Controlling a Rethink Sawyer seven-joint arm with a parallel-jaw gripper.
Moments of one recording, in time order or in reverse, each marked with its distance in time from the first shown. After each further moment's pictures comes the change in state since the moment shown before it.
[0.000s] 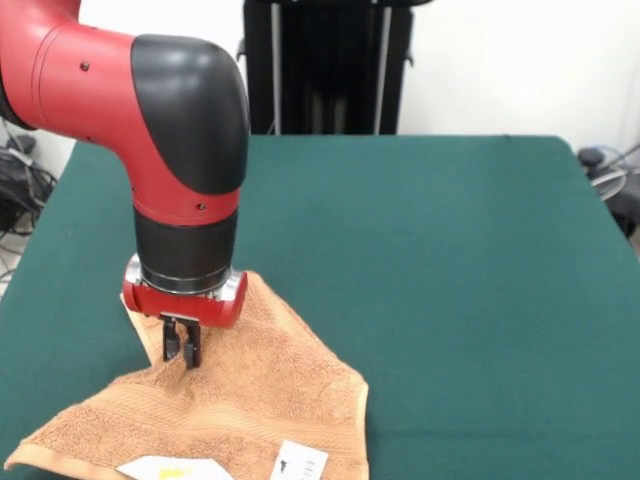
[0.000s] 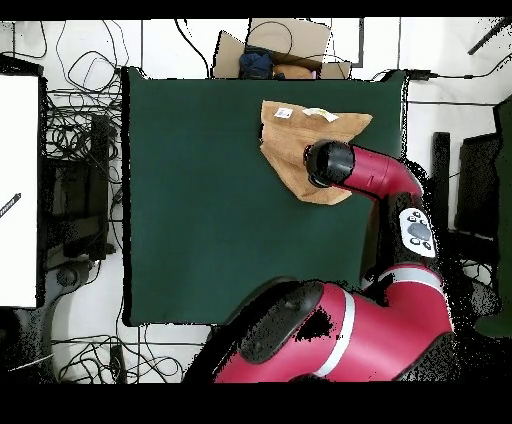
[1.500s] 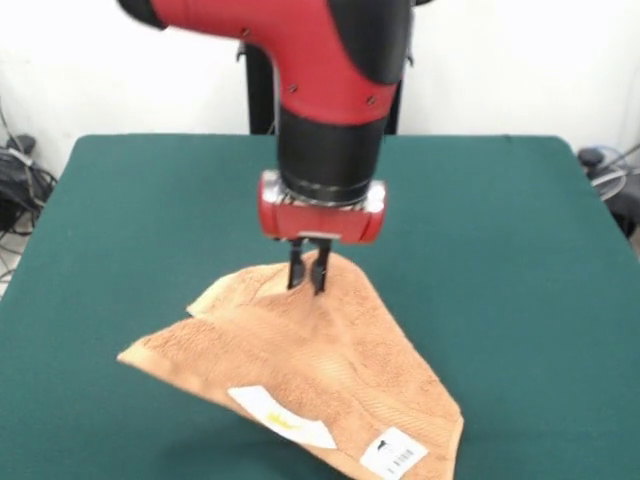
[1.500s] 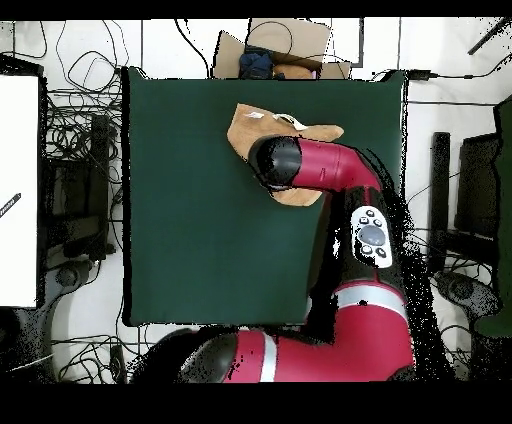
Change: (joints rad) arm 0.160 -0.216 0.002 0.169 0.000 0.102 0.000
